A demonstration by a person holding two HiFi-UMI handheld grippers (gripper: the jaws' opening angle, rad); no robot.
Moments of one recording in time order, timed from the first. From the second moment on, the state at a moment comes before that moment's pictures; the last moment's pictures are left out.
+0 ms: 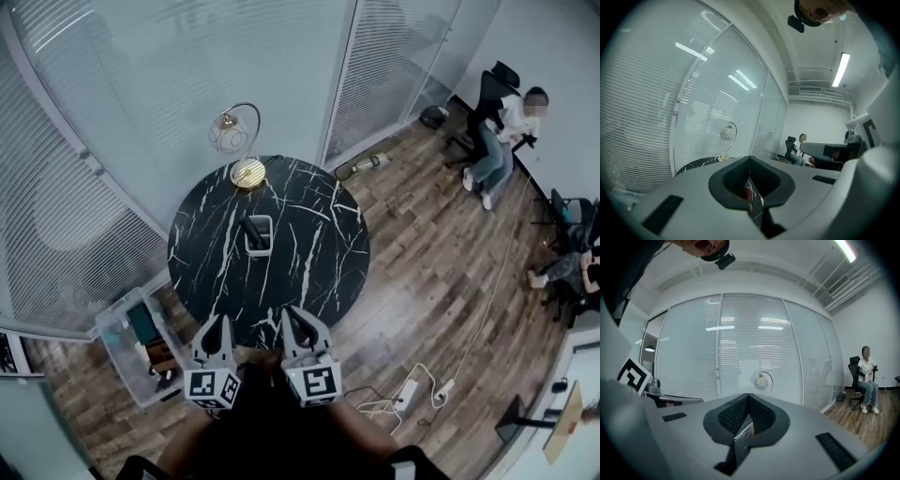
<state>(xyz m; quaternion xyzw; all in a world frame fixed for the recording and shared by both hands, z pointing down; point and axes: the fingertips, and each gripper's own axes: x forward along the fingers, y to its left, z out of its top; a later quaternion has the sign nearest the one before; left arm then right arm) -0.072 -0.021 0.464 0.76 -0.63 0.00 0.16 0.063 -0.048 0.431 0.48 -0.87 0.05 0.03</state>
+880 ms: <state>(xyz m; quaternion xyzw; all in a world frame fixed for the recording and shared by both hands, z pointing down) -0.107 -0.144 0.537 0.73 -0.64 0.04 0.22 0.052 -0.122 0.467 0.51 -0.85 0.09 0.05</state>
